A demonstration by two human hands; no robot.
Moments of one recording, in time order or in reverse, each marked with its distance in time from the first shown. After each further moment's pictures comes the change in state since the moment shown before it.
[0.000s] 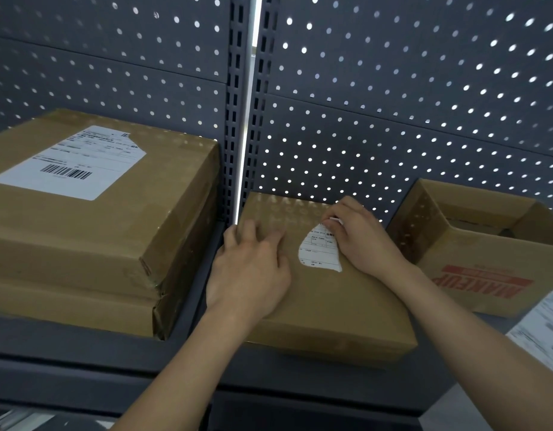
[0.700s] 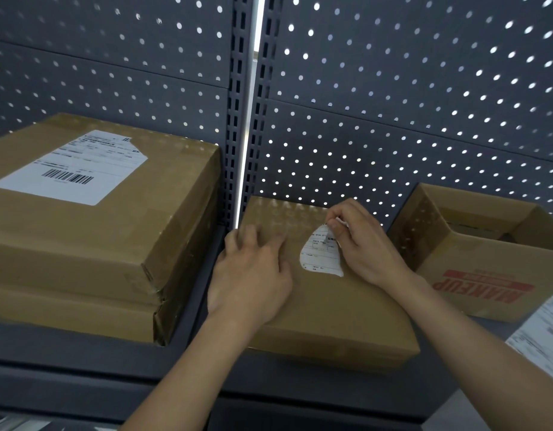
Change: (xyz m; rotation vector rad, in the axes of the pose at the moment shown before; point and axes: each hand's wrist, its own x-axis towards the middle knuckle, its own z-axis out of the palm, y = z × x) left_hand 0.001 0.000 0.001 -0.002 -0.002 0.002; right_hand -0.009 -0.006 -0.006 0.158 0.085 -0.089
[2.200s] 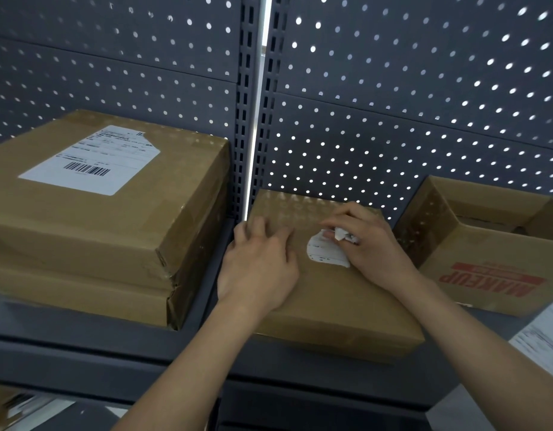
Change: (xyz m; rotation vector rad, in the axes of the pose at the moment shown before) left_hand 0.000 -0.001 0.001 0.014 0.005 0.000; right_hand -0.012 -0.004 0.005 -0.021 0.081 -0.247
